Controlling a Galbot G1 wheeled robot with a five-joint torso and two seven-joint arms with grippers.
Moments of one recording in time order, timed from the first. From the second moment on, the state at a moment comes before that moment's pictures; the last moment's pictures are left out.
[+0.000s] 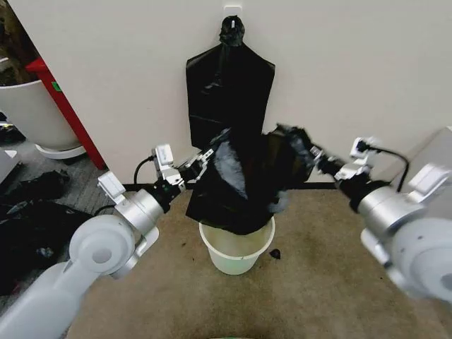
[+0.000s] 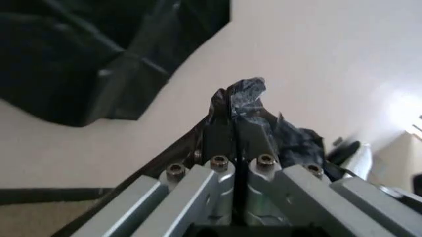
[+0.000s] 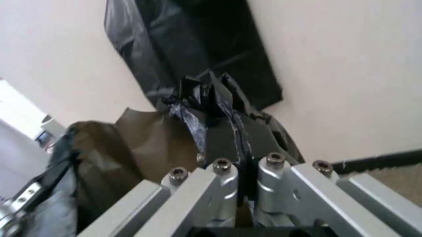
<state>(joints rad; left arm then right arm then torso) 1.02 -0.81 -0.25 -2.24 -1.45 0.13 -0.13 -1.06 0.75 0.39 2.50 1.47 -0.27 0.70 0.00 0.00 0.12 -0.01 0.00</state>
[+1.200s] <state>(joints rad) 1.68 -1.01 -0.55 -2.34 -1.21 0.13 -0.10 -1.47 0.90 0.32 2.50 1.28 -0.32 0.80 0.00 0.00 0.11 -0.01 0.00</state>
